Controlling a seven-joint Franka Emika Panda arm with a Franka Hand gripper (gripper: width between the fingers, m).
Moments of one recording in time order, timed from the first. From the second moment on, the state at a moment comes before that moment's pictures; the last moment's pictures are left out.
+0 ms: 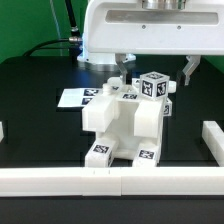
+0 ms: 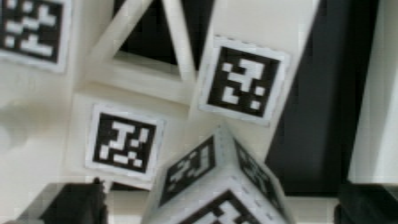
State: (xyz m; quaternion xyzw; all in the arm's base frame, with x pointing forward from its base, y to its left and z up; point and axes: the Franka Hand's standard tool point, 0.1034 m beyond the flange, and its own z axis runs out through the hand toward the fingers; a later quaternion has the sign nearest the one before) arm 0.595 0.038 0.119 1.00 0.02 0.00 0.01
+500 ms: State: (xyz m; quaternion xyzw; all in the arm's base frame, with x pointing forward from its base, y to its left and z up) arm 0.595 0.037 0.118 0.98 0.18 0.00 0.02
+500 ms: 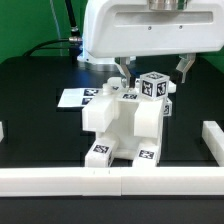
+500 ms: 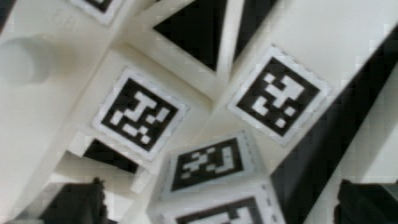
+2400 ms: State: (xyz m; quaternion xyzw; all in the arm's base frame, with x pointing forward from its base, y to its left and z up) arm 0.594 0.036 0.117 0.95 -0.30 0.00 0.01
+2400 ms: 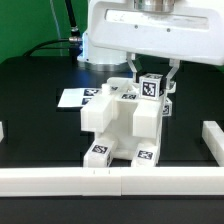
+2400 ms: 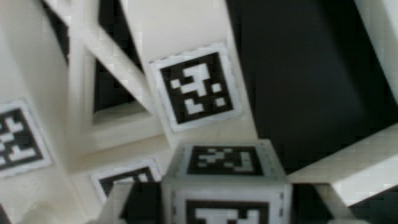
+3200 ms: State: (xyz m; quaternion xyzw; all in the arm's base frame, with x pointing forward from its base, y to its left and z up) arm 0.595 0.035 0.117 1.00 -0.08 0.00 0.01
